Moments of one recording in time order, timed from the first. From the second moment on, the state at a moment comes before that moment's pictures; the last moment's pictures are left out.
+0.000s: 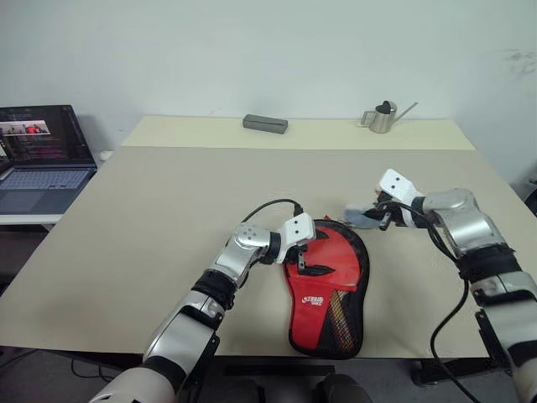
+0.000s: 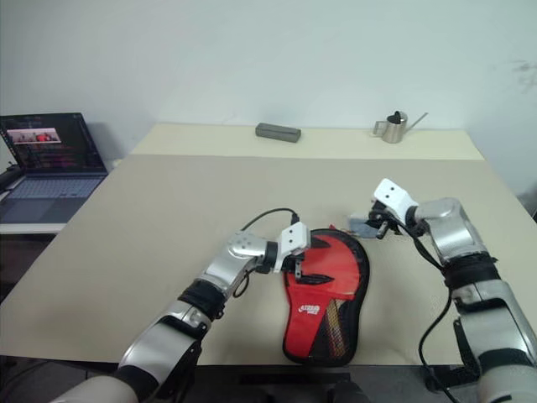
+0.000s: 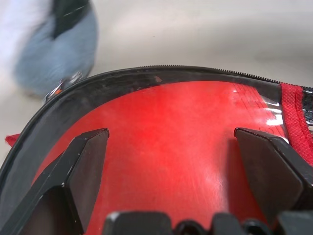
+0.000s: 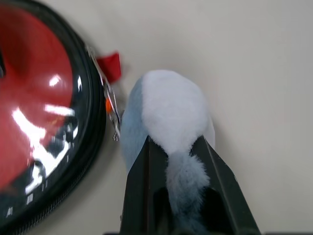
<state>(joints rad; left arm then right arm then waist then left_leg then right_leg) -0.77 0.18 -0.34 0.74 0.01 -0.11 -1.13 -0.78 -0.69 0.21 0.47 -0.05 0.36 0.98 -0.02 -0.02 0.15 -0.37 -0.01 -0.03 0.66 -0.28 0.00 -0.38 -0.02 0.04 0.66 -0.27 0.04</state>
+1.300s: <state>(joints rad) -0.77 0.17 -0.35 0.74 0.01 -0.11 -1.15 0.12 -1.21 -0.21 -0.58 0.30 0.68 1.20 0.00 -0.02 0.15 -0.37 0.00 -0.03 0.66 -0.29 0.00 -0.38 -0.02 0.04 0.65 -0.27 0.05</state>
